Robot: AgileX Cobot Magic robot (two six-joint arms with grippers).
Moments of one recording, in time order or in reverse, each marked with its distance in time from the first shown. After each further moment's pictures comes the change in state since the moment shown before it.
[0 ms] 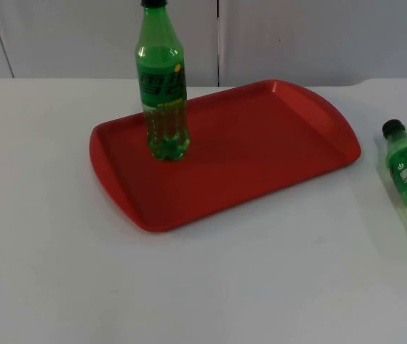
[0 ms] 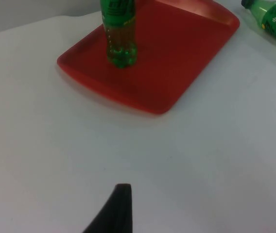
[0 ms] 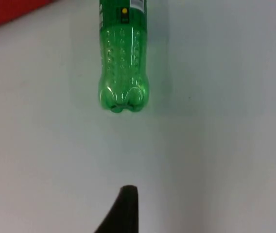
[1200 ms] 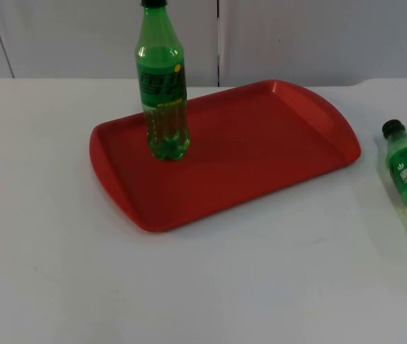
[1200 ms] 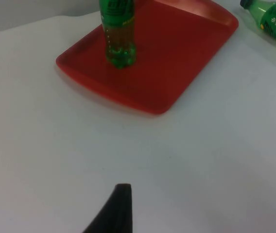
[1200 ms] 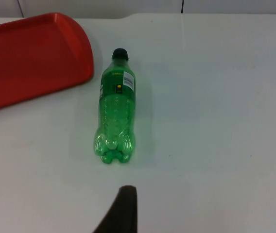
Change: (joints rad) right arm 0.000 -0.874 0.299 -0.037 0.030 -0.037; left arm 0.000 0.000 0.000 -0.002 0.000 0.000
